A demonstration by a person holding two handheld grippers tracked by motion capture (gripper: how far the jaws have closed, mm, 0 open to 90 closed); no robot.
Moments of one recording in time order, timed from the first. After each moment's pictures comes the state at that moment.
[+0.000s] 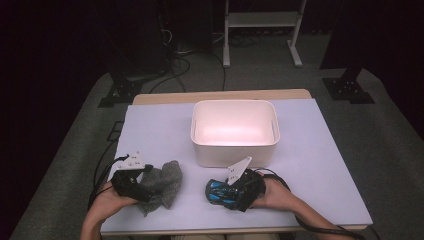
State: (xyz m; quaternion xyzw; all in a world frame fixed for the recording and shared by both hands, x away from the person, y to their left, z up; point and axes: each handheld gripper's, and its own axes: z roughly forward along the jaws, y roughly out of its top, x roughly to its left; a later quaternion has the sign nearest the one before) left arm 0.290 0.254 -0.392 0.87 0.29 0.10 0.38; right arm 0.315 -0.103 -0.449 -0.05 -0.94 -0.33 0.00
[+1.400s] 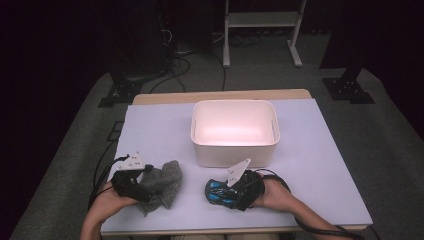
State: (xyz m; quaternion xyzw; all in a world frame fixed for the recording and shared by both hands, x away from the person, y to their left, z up) left arm 0.290 0.254 -0.393 0.87 0.29 0.10 0.39; right arm 0.312 -0.102 -0.448 -0.04 -0.95 -0.31 -0.02
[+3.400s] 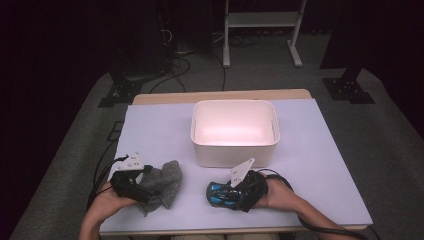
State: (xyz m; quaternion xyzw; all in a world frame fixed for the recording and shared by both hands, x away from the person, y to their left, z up) left arm 0.289 0.257 -0.393 0.87 0.29 0.10 0.38; right arm 0.311 -0.111 -0.446 -0.03 -0.95 -0.32 0.00
